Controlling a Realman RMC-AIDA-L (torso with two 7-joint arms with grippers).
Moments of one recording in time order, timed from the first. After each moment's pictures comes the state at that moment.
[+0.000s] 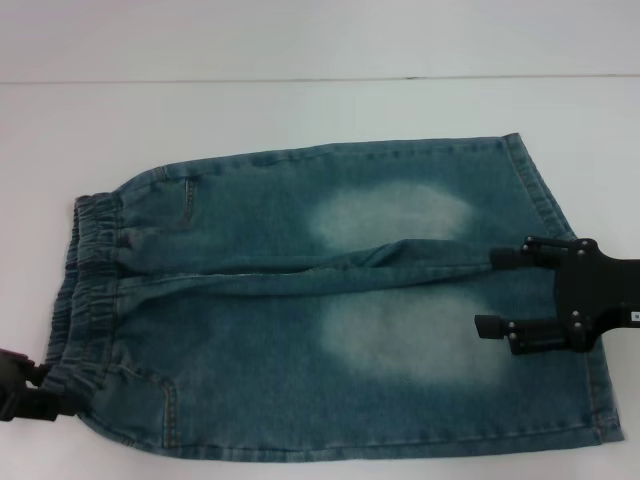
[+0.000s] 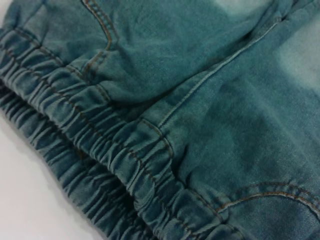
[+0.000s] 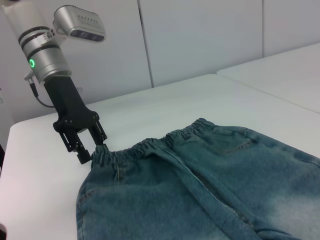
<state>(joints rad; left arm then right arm) -0.44 -2.07 0.60 1.08 2.66 1.76 -1.82 0.39 2.09 -0.74 -0.91 -2.06 -1.70 1.37</state>
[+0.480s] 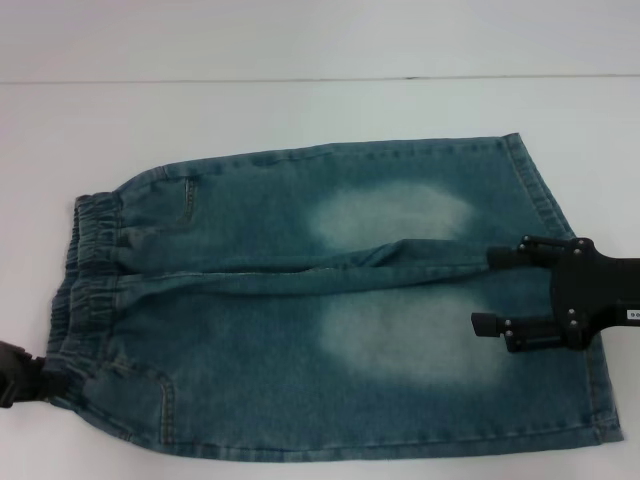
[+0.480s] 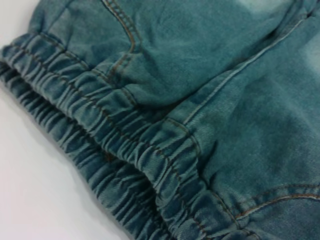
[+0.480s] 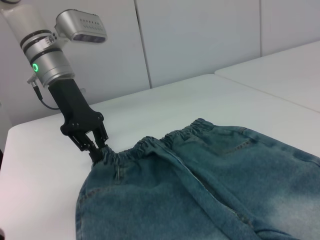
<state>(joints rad) -0.44 -2.07 0.62 1.08 2.67 1.69 -1.83 0.39 2.09 -0.74 -0.89 -2.06 -1.69 1.37</state>
